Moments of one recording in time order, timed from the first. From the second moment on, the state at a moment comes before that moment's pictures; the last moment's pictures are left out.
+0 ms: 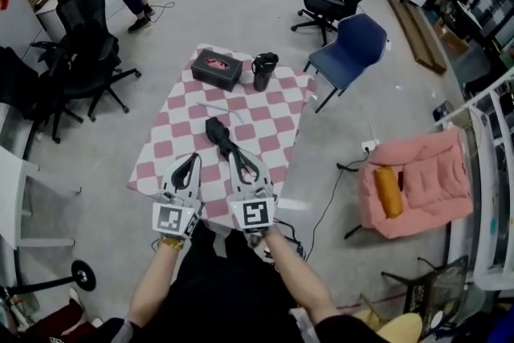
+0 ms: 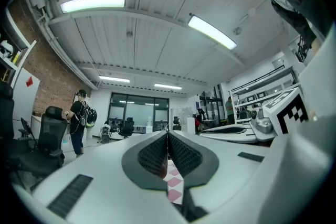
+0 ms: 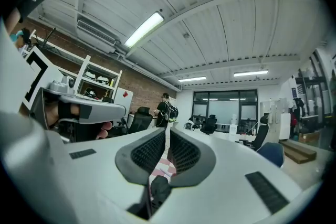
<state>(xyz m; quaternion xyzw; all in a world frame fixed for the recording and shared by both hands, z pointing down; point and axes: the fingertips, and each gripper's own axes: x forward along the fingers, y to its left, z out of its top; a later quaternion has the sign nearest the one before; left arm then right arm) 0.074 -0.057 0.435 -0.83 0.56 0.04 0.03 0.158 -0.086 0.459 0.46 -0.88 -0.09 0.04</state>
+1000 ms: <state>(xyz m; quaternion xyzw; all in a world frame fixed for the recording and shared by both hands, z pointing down) 0.001 -0.176 0.474 -0.88 0.47 0.06 -0.02 0.102 -0.220 0.652 0.43 -0.86 0.00 0.26</state>
